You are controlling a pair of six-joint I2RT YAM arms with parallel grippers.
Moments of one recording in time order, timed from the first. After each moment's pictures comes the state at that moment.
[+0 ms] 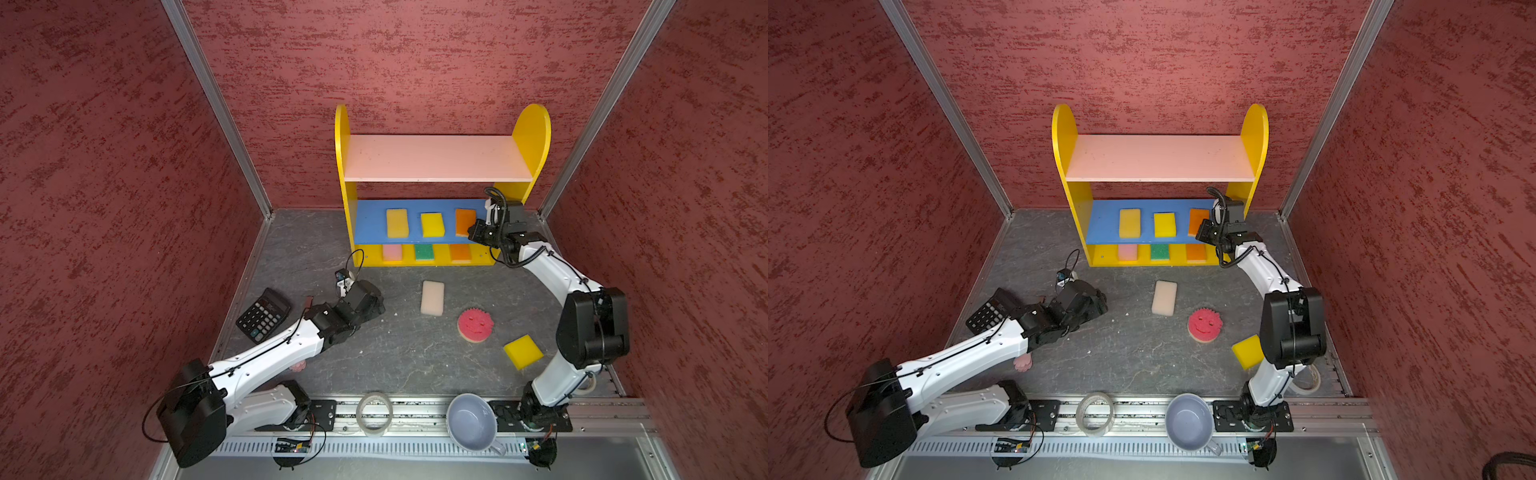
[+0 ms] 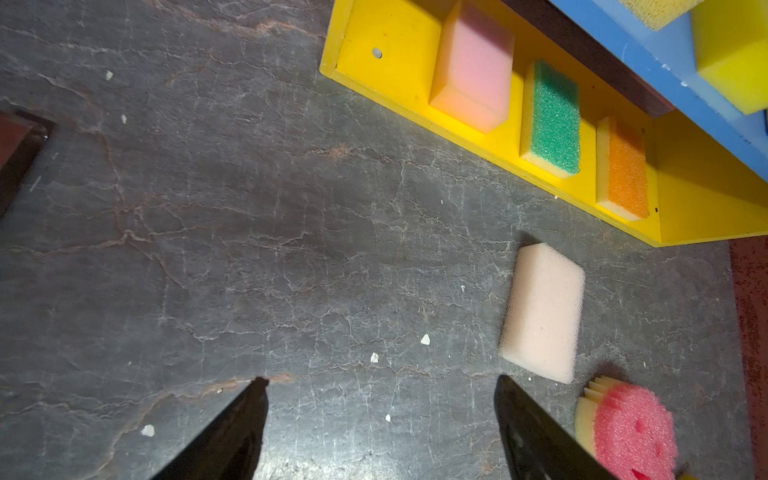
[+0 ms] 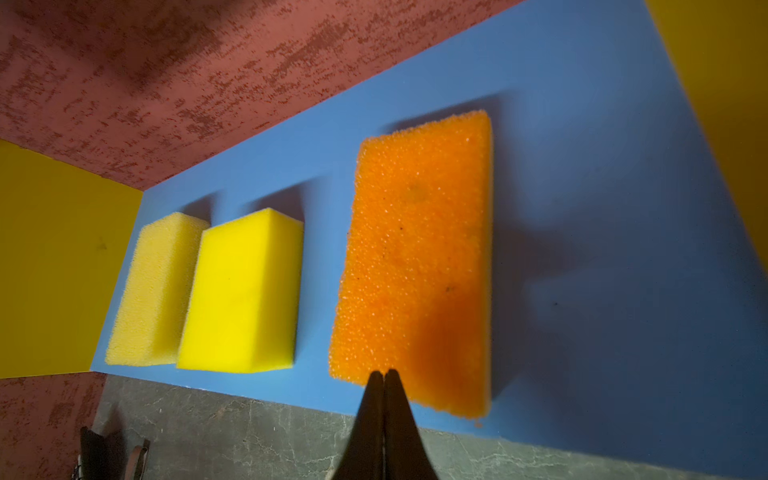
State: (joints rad) left arm -0.78 1.15 0.75 -0.49 -0.36 -1.04; right arm 0.12 1.73 1.35 -0.28 -0.27 0.46
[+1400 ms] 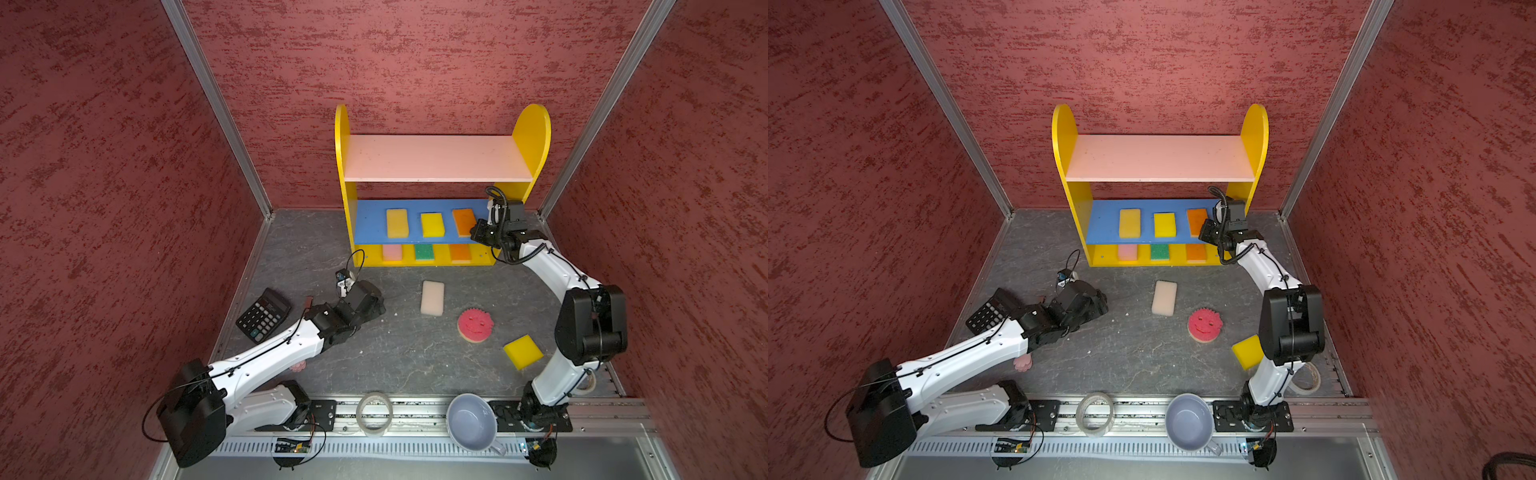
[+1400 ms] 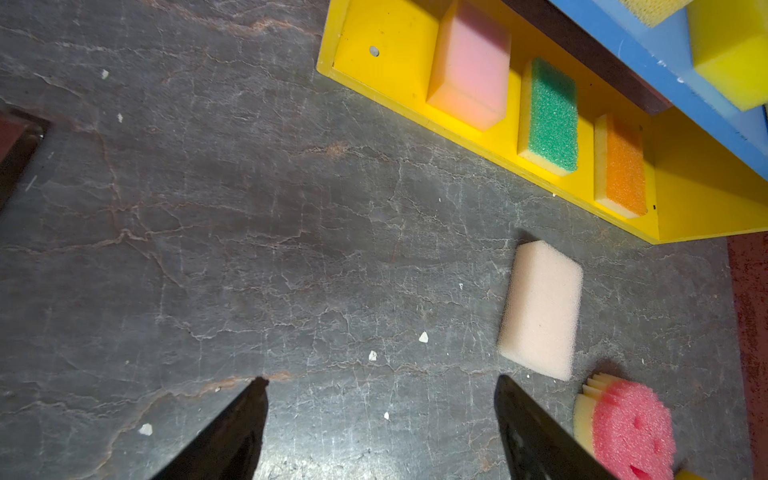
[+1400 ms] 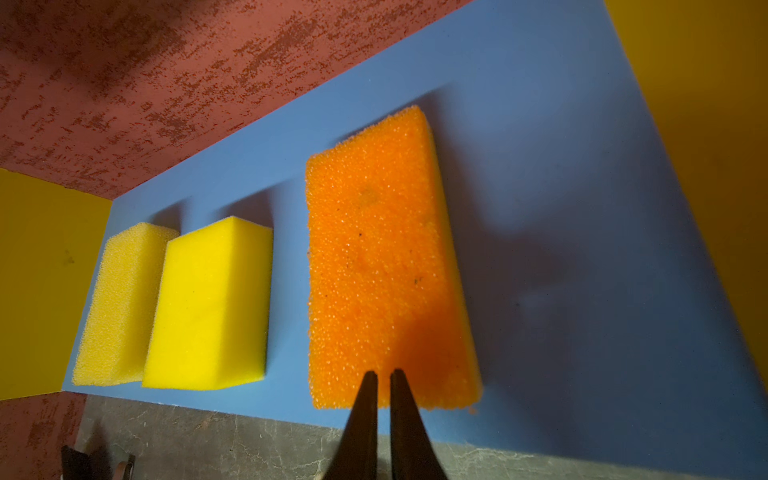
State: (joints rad) left arm -0.78 1.15 0.75 -0.49 -0.36 -1.04; right arm 0.11 1.74 1.38 -0.32 -0.25 0.46
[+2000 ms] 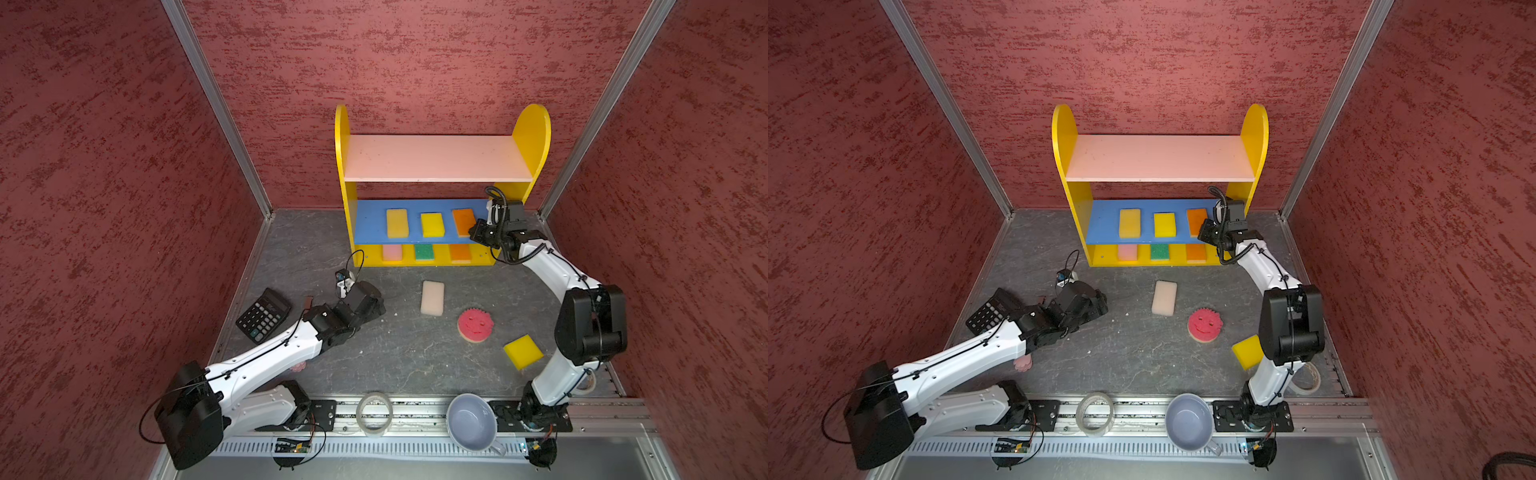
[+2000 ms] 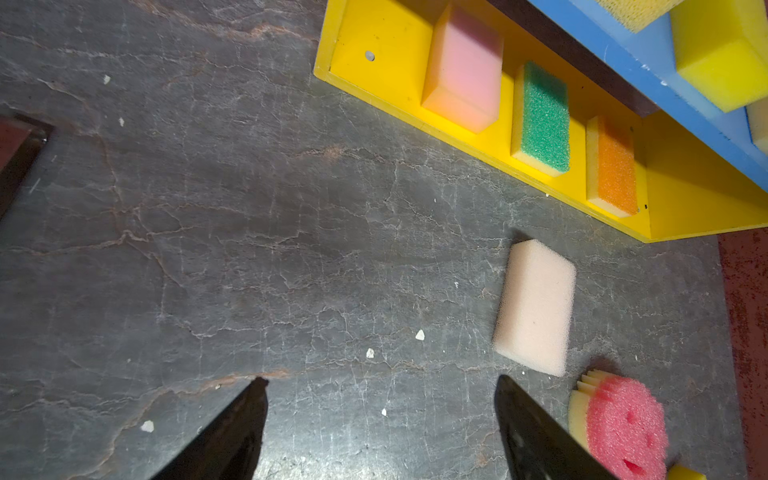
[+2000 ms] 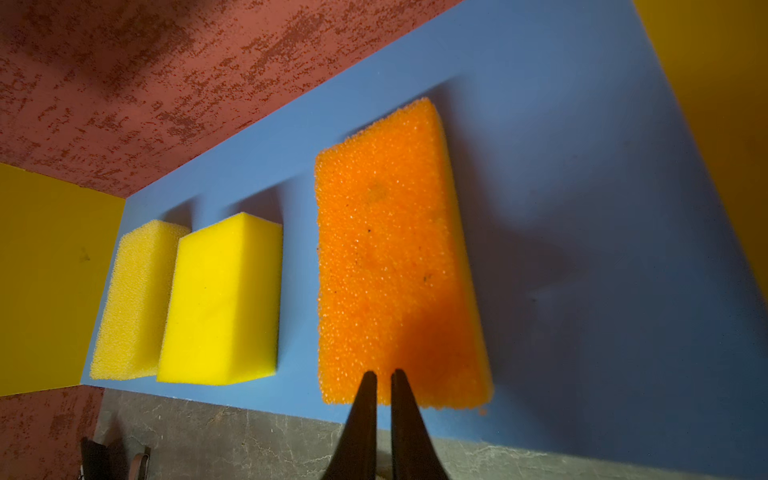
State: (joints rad) left arm -0.79 1.13 0.75 -0.50 -0.37 -1.04; right arm 0.11 1.74 1.38 -0.32 -0.27 0.48
